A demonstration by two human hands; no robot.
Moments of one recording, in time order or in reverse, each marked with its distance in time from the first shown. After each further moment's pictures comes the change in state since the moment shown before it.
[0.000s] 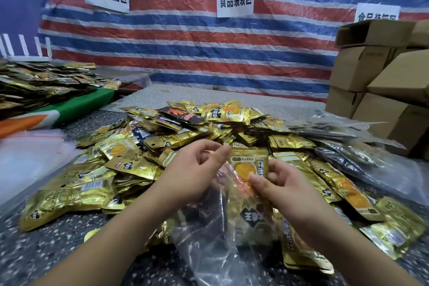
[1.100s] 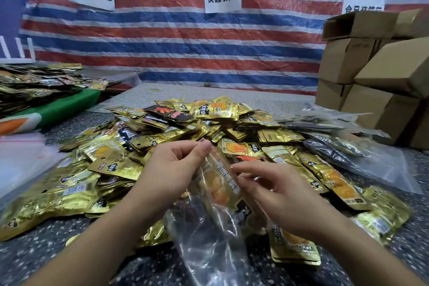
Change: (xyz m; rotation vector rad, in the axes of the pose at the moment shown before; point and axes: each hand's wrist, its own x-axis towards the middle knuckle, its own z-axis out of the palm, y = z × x) left_hand -0.005 0.003 0.004 -0.193 0.083 0.011; right_hand -0.009 -0.012 -0.015 -0.661 -0.133 -0.363
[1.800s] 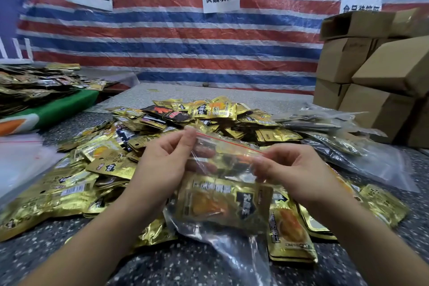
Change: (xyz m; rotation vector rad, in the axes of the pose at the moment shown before) left_hand 0.001 0.004 -0.002 -0.261 0.012 -0.035; right_hand 0.006 -0.002 -0.021 0.380 0.194 0.198
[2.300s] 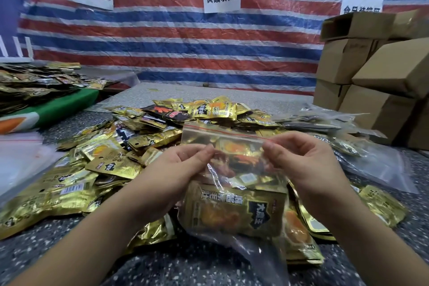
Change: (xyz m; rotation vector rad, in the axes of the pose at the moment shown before) left_hand -0.004 0.001 0.000 0.027 -0.321 -0.206; right_hand -0.001 -0.009 0.001 0.325 0.172 -0.037
